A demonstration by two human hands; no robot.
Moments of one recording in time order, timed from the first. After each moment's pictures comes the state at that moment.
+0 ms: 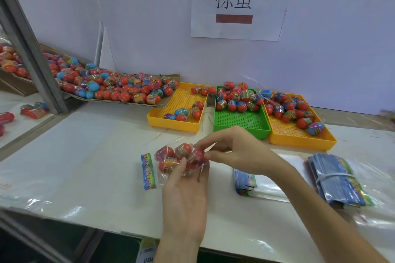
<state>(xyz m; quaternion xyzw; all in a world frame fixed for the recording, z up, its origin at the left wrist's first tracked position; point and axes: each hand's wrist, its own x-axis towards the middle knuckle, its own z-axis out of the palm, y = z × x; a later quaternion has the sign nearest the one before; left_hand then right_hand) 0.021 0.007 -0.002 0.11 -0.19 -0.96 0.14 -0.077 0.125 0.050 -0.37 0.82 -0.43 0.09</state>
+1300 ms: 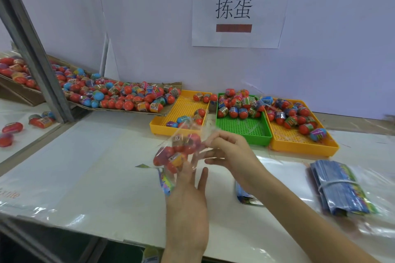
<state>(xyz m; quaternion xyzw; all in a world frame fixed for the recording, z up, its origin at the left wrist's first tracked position) 0.025 0.015 0.009 0.10 -0.27 -0.93 0.21 -0.064 0.101 0.043 -0.16 0.66 -0.72 0.15</state>
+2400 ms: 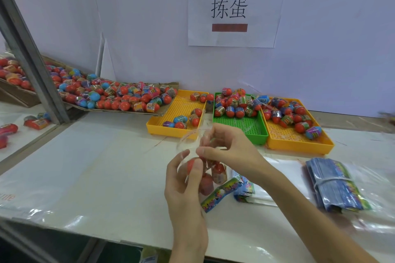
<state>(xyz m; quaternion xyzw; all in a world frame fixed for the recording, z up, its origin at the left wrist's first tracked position) 0.025 0.021 0.002 0.12 -0.45 -0.85 0.25 -0.073 0.114 0.047 -0.31 0.75 -0.58 0.07</state>
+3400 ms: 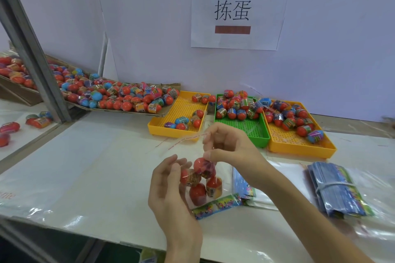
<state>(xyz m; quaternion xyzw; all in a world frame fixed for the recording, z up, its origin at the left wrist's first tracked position) 0.022 0.012 0.002 0.21 -0.41 -0.81 0.36 -0.070 0.117 0.053 -0.34 0.66 -0.65 0.13</state>
